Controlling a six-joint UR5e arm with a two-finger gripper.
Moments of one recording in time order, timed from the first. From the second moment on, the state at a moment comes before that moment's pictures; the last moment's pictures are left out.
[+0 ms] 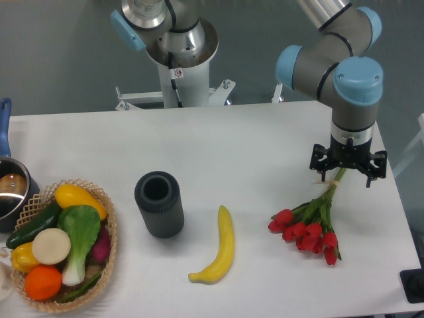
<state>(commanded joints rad) 2.77 -1.98 -1.60 -0.87 1.59 1.07</state>
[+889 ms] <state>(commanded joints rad) 2.77 -2.02 -1.73 -0.74 1.59 1.06</state>
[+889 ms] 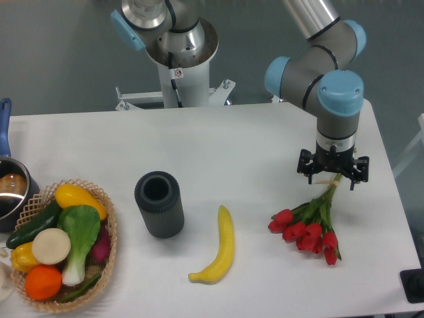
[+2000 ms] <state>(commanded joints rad) 2.71 -2.15 -1.66 -0.73 1.60 1.07</state>
